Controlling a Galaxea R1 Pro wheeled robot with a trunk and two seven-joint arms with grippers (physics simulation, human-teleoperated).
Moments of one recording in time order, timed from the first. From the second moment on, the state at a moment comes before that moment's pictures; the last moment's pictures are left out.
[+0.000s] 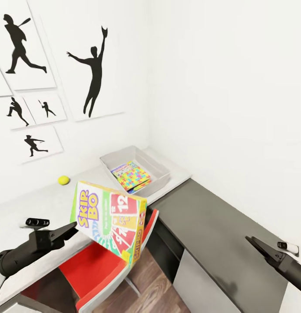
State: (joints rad) left arm -0.19 0.33 0.25 -1.46 0.93 1.03 -1.26; right arm -0.10 -0.34 -0.51 -1.22 -0.70 0.65 1.29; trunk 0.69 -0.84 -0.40
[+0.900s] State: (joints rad) left arm -0.19 0.35 0.28 -1.45 0.93 1.04 -1.15; right arm -0.10 -0.34 -0.51 -1.22 -0.70 0.65 1.29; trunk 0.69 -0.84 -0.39
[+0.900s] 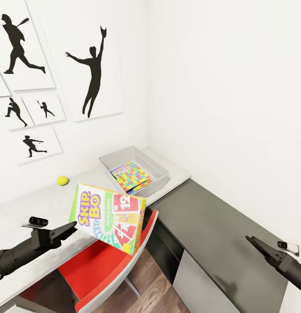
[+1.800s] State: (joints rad) left arm -0.19 0.34 0.35 -1.42 0.93 1.04 -1.15; right arm -0.10 -0.34 -0.51 -1.22 -0.70 0.65 1.29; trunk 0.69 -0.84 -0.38
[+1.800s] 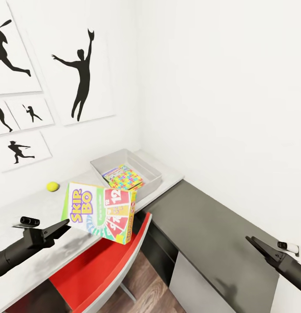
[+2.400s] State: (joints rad) left arm -0.19 0.34 0.35 -1.42 0.93 1.04 -1.15; right arm -0.10 -0.34 -0.52 -1.22 -0.70 0.65 1.29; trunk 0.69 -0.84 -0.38
